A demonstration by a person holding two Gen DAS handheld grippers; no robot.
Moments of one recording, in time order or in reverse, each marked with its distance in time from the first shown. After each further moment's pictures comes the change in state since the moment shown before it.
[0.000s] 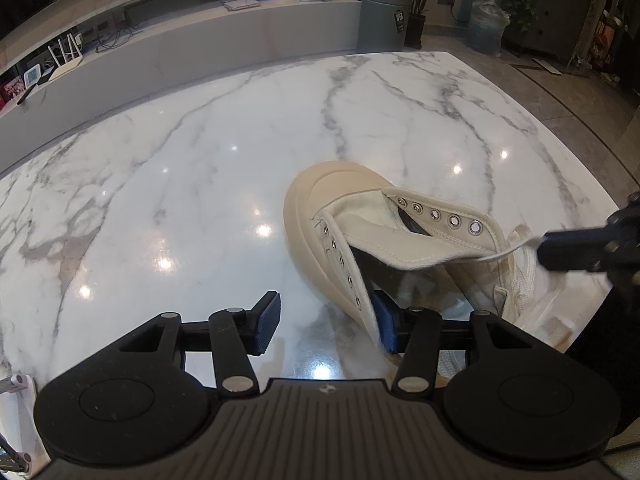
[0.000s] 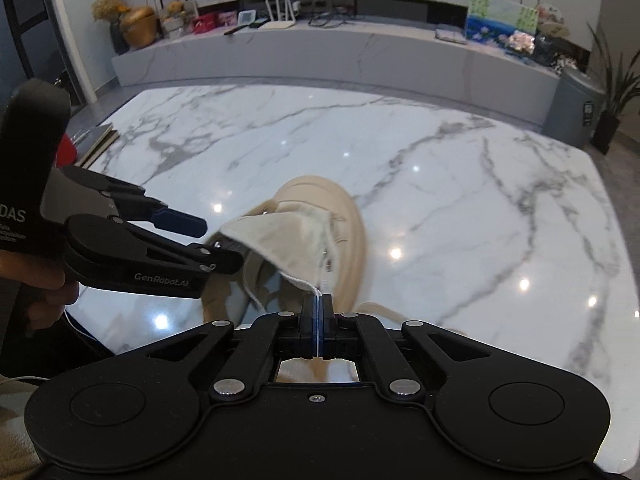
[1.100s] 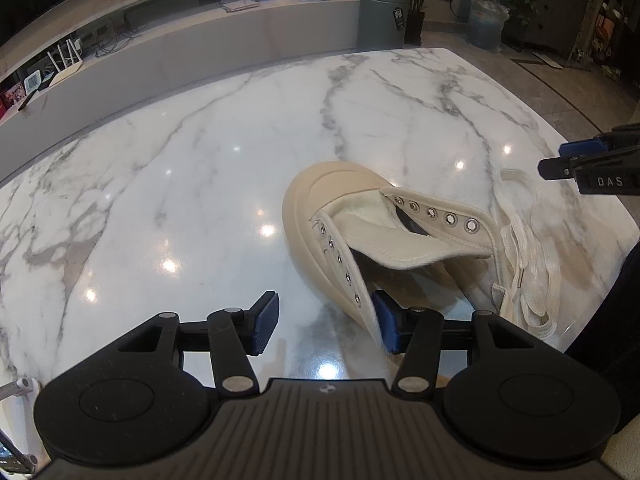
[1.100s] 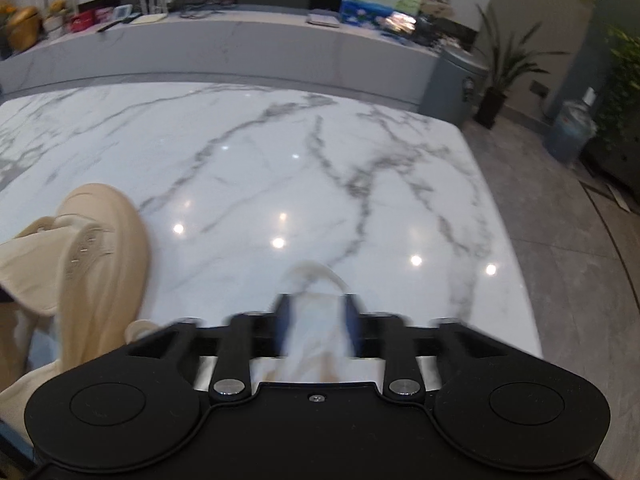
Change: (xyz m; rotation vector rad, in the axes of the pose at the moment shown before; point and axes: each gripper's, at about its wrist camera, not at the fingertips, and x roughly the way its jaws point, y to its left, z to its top) left arm -0.003 -0.002 0.000 0.022 0.003 0.010; right arm 0.036 -0.088 0.004 0.059 0.018 -0.302
